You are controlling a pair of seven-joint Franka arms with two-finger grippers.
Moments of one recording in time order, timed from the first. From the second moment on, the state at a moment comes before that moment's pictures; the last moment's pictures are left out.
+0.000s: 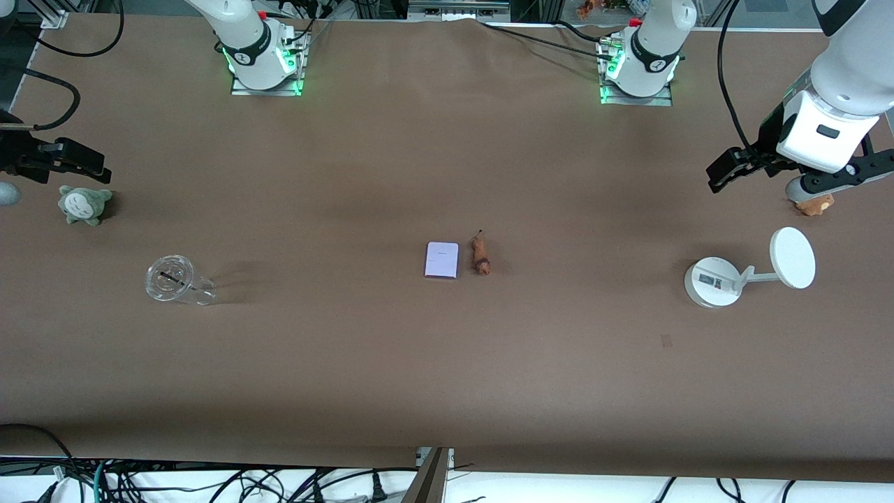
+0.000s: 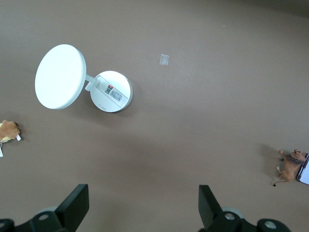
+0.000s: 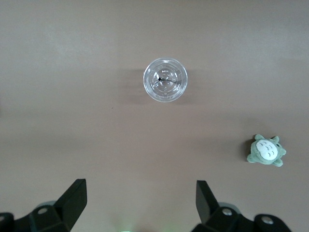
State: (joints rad) left arm 0.01 -0.04 -0.15 -1.72 0.04 1.67 -0.45; right arm 0.08 0.11 -0.12 -1.46 0.00 1.48 -0.05
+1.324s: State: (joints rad) left arm 0.01 0.01 -0.20 -1.68 0.04 1.65 -0.45; right arm 0.08 0.12 -0.12 -1.46 0.00 1.48 -0.05
